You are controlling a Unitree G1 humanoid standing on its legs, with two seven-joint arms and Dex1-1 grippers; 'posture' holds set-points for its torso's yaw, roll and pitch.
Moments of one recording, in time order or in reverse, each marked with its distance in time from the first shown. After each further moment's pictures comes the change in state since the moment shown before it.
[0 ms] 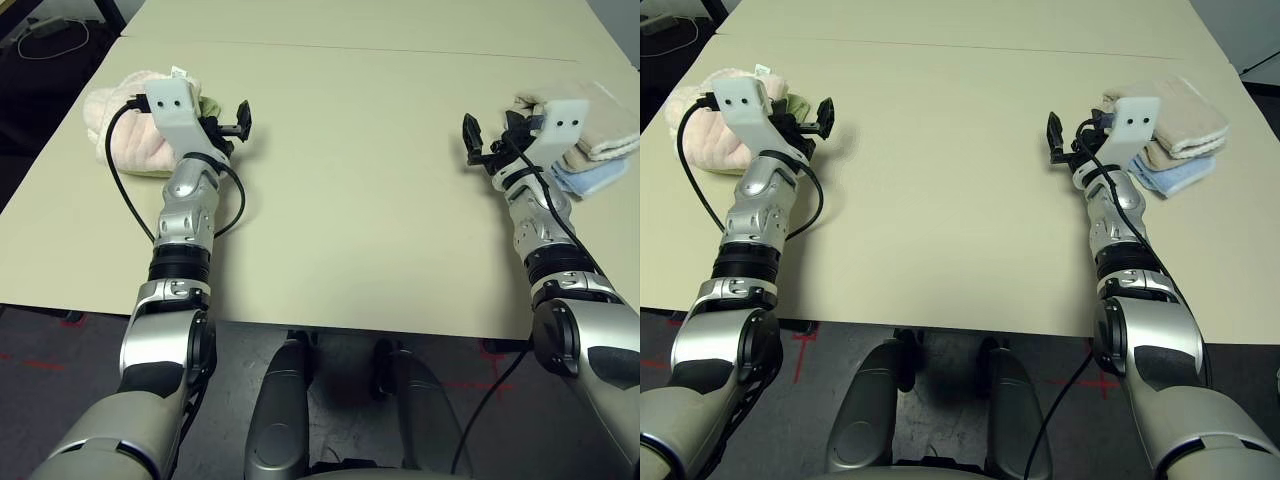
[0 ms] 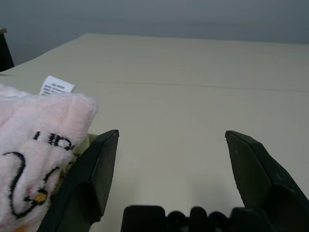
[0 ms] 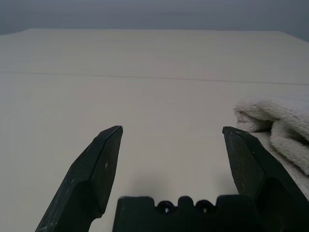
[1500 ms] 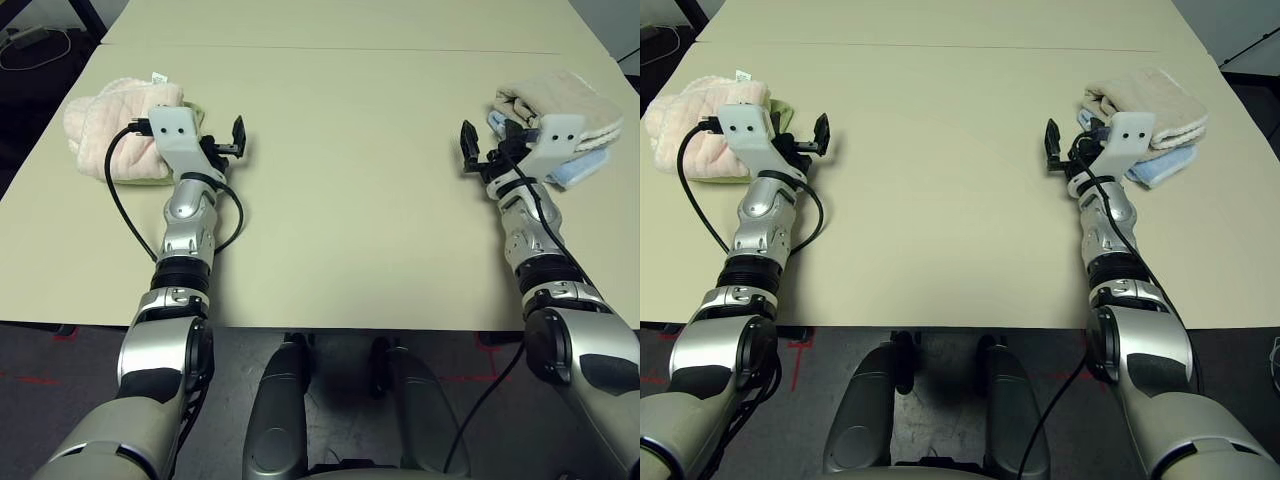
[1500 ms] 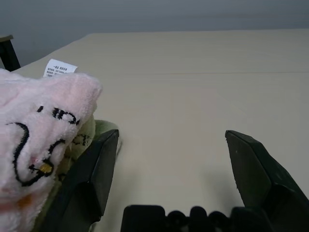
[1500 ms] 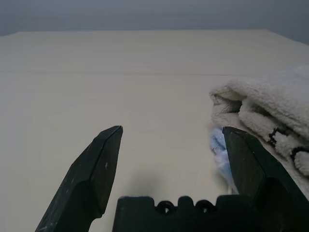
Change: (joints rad) left arm 0.048 0.047 0.030 0.062 0.020 -0.090 0.011; right arm 0.019 0.022 -0.006 -0.002 -0.007 -0.019 0.021
